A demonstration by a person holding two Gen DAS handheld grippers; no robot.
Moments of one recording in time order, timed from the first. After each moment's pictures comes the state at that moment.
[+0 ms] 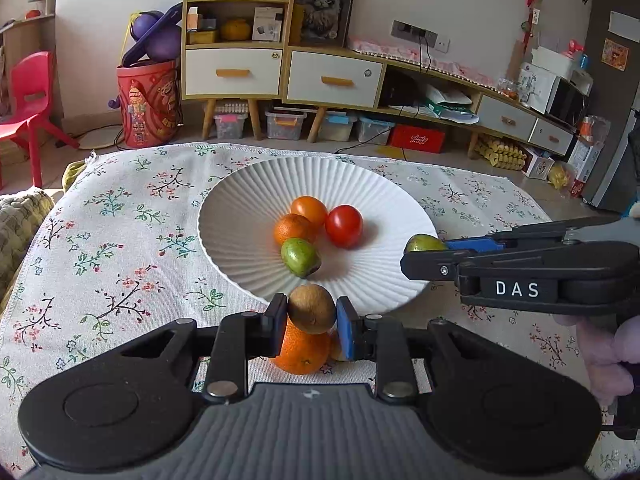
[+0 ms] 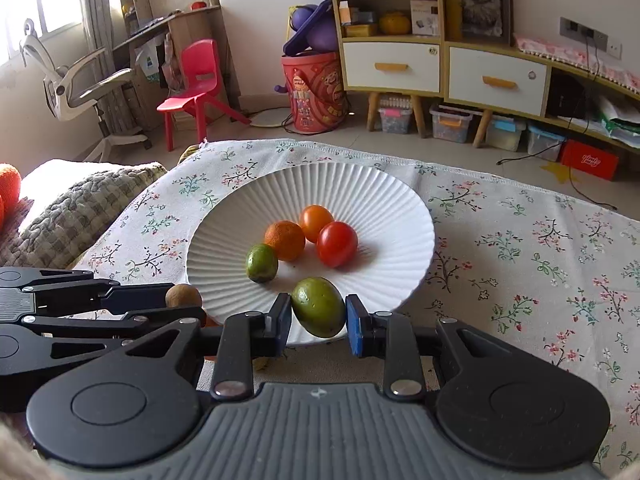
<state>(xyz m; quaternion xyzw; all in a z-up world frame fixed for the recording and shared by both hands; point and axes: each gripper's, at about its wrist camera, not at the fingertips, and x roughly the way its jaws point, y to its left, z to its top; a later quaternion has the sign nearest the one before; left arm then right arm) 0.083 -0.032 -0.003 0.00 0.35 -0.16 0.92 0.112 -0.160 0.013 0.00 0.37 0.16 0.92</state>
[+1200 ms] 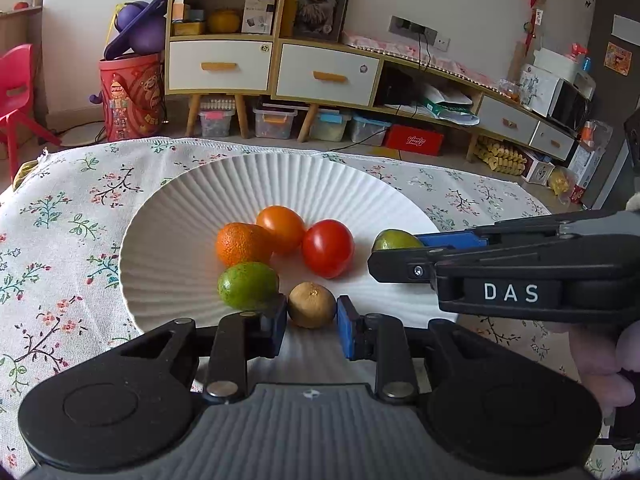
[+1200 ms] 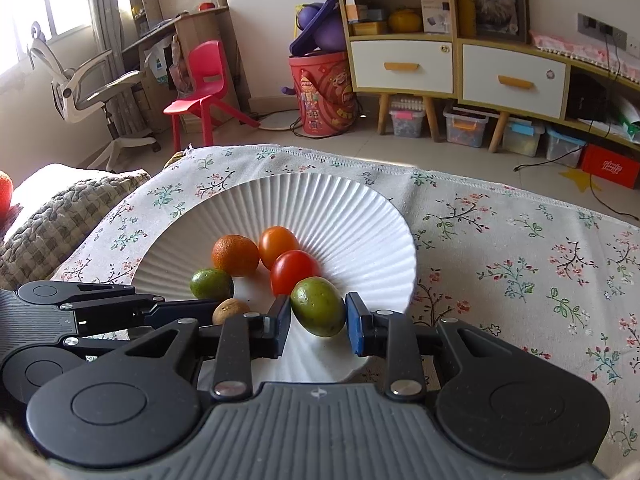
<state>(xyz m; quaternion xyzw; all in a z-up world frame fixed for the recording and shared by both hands) 0.123 -0.064 -0.027 -0.01 0.36 -0.16 0.92 0.155 -0.181 -0.003 0.00 0.36 0.20 0.91</state>
